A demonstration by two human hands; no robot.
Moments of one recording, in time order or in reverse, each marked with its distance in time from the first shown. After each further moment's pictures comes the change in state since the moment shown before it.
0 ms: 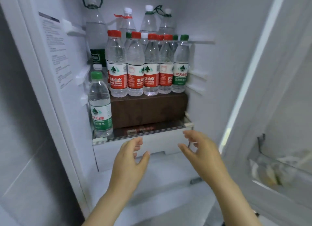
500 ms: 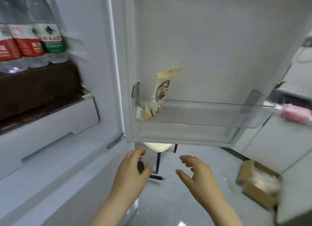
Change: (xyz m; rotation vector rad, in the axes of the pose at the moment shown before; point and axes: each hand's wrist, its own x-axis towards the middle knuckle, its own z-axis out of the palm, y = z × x) left_hand -0.156 0.071 0.146 -0.035 -0.738 0.122; right_hand -0.258 0.109 -0.107 -0.206 0.098 0.670
